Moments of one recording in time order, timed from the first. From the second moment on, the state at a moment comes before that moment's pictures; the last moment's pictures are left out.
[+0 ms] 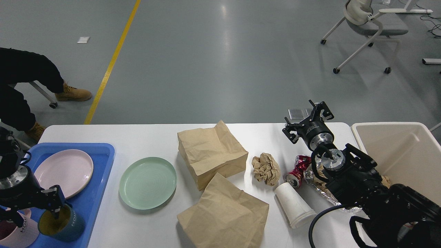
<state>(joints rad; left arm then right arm) -1.44 0.69 1.08 -0.98 0.26 -0.85 0.22 0.84 0.05 0.74 0.06 0.25 0.39 0.13</state>
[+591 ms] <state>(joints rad) -2.16 0.67 1.19 -0.99 0.20 -0.96 0.20 0.84 0.05 0.74 0.06 0.25 0.39 0.13</state>
